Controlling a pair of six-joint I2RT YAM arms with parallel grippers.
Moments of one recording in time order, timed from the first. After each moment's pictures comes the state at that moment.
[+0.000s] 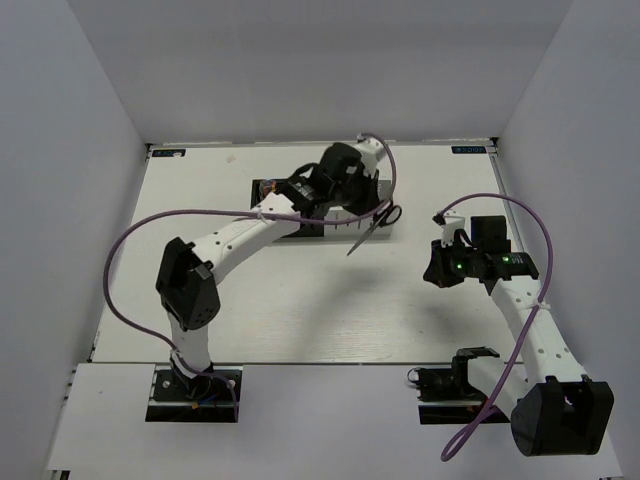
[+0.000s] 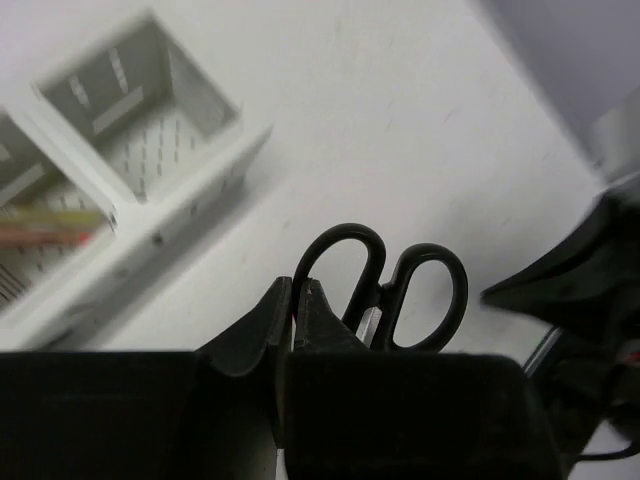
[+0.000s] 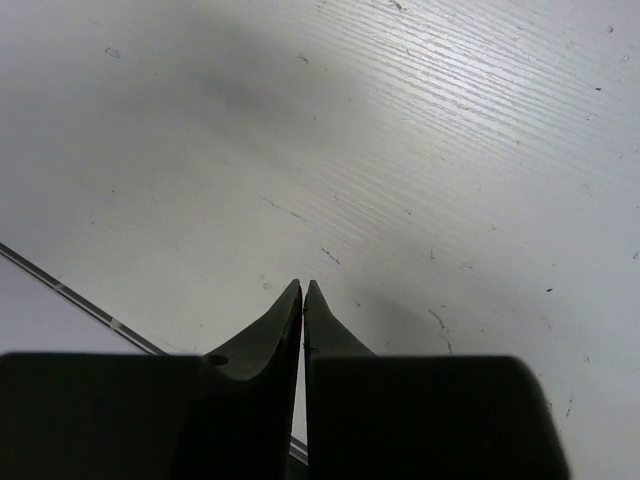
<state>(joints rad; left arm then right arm) -0.83 1.87 1.72 -0.43 0.12 -0.27 0.08 0.97 0.77 -0.77 -0.47 -0.19</state>
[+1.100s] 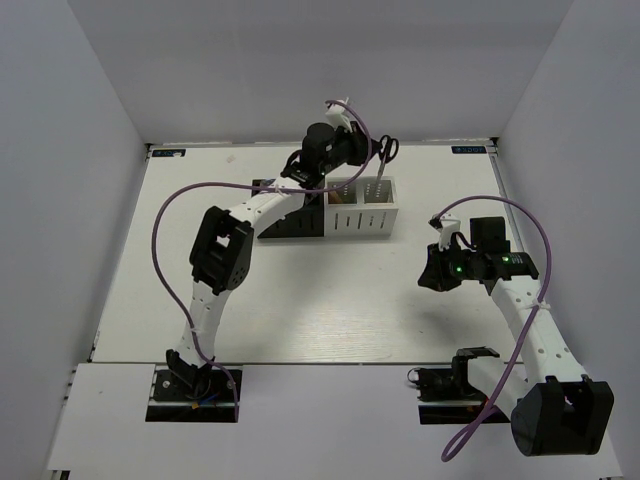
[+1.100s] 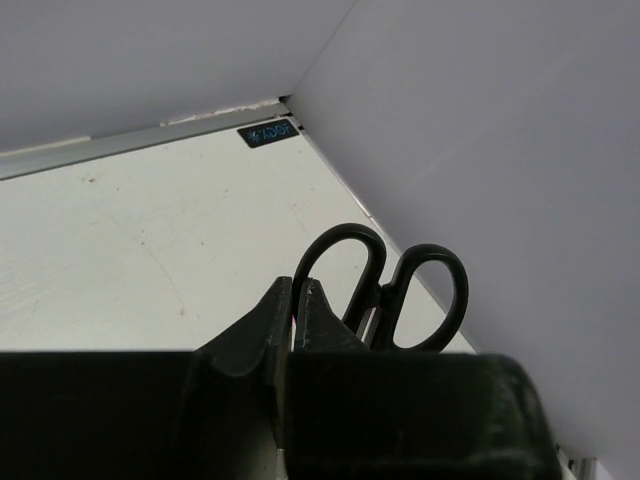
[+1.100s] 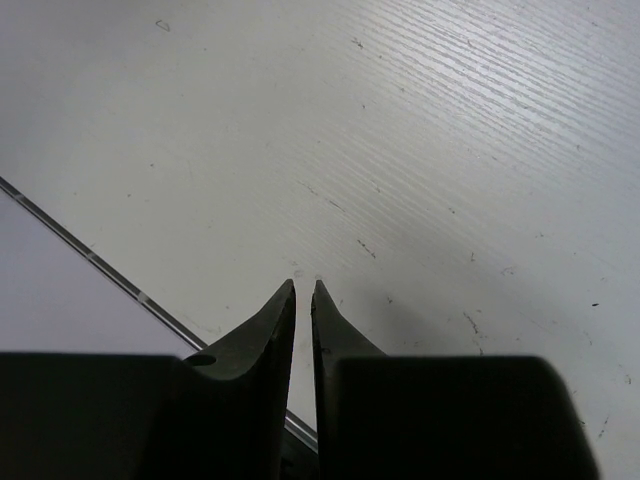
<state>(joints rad) -0.61 2.22 1.88 0.34 0.25 -0.56 0.08 0.97 0.77 -0.82 -0.57 -0.23</state>
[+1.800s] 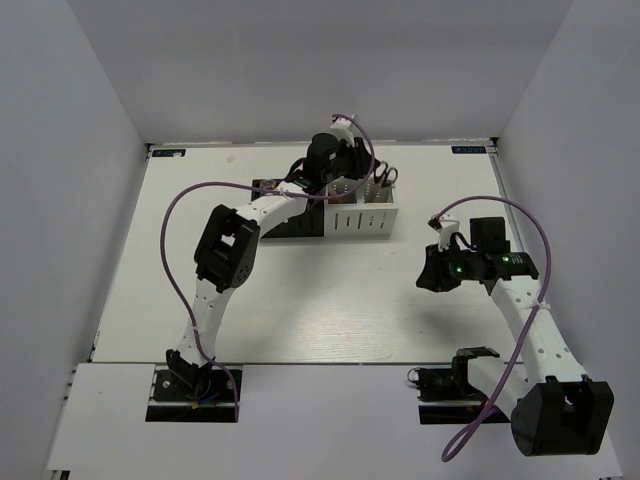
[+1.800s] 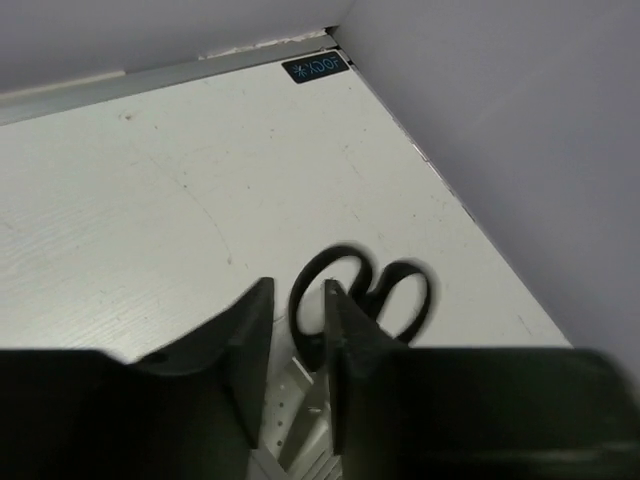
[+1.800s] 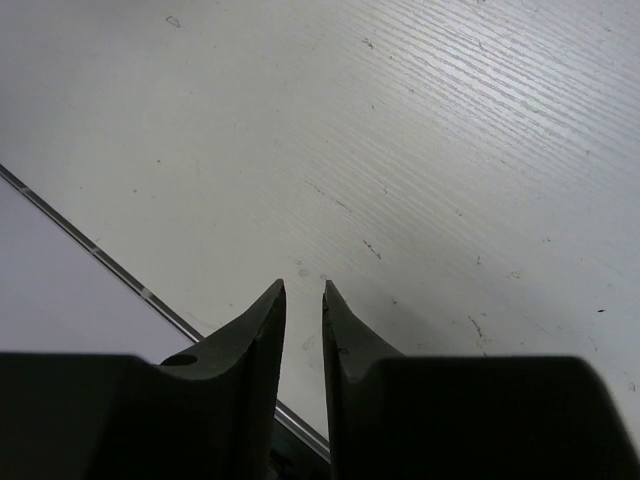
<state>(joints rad) -0.61 2.27 1.85 0.29 0.25 -0.45 0.08 0.97 0.77 -0.82 -0.59 -0.24</state>
